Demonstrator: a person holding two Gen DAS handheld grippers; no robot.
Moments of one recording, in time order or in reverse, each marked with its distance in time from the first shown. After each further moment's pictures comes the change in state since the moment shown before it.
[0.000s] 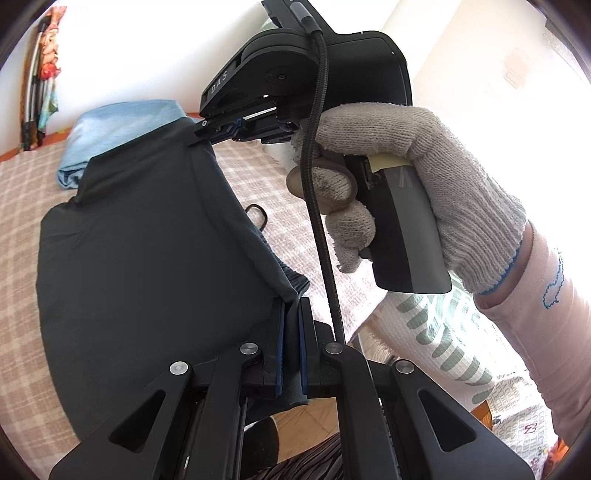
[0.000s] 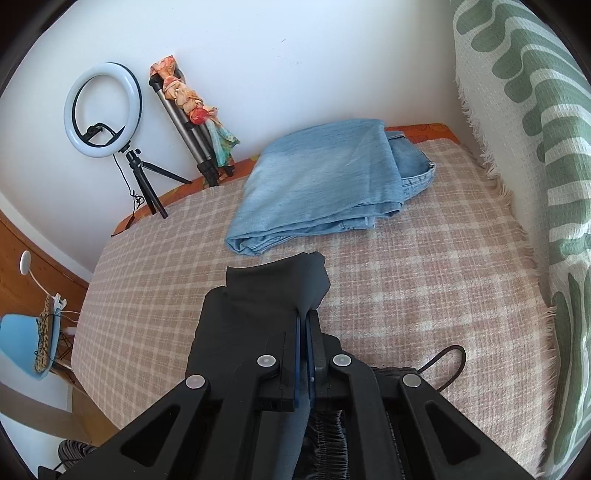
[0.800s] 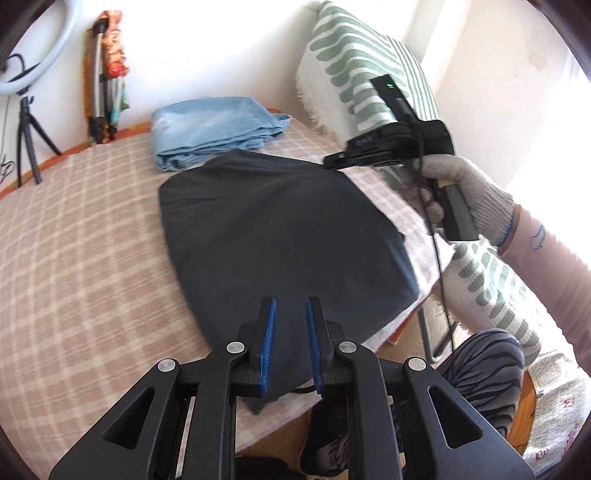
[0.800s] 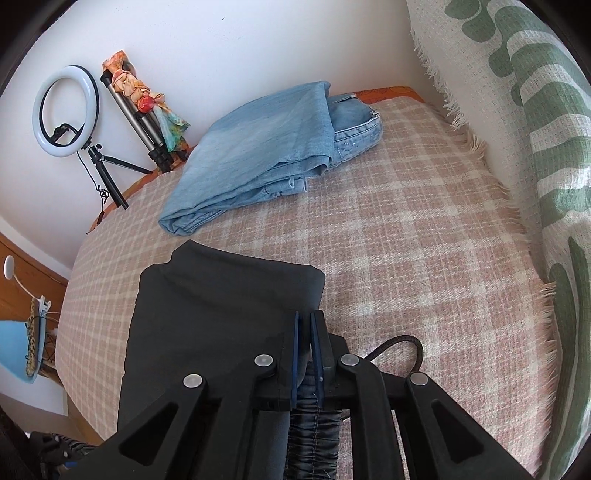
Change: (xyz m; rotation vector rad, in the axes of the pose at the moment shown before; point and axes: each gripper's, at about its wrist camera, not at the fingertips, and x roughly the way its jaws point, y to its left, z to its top) left arm -0.088 0.092 -0.035 0.009 0.015 0.245; right arm 0.023 -0.059 -0.019 0.010 0.026 -0.064
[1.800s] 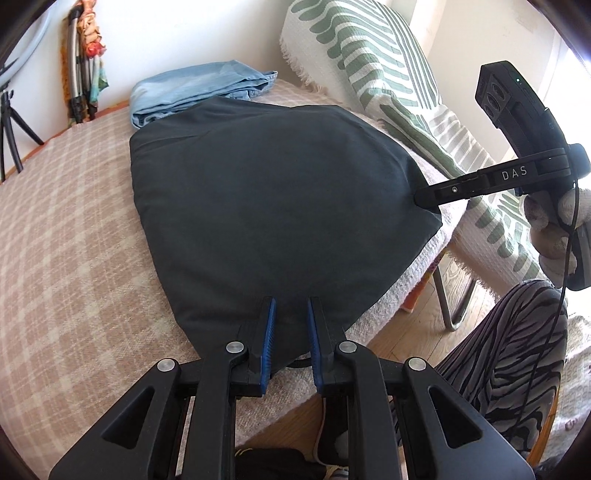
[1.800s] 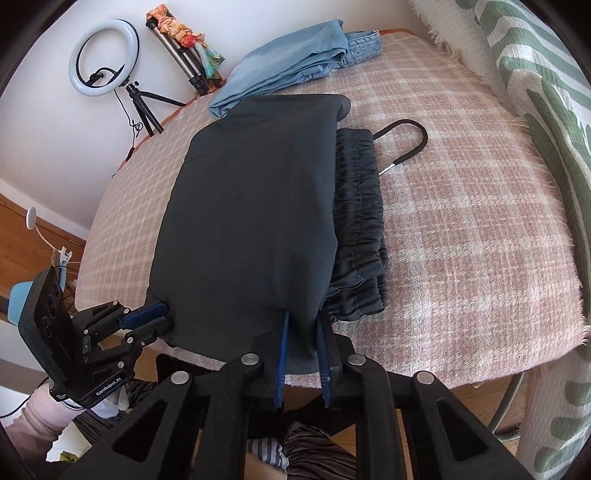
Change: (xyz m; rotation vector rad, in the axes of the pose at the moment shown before) left arm 0.060 -0.032 -0.045 0.106 0.073 -0.011; right arm -0.055 0.028 -0.153 -0.010 0.149 0.070
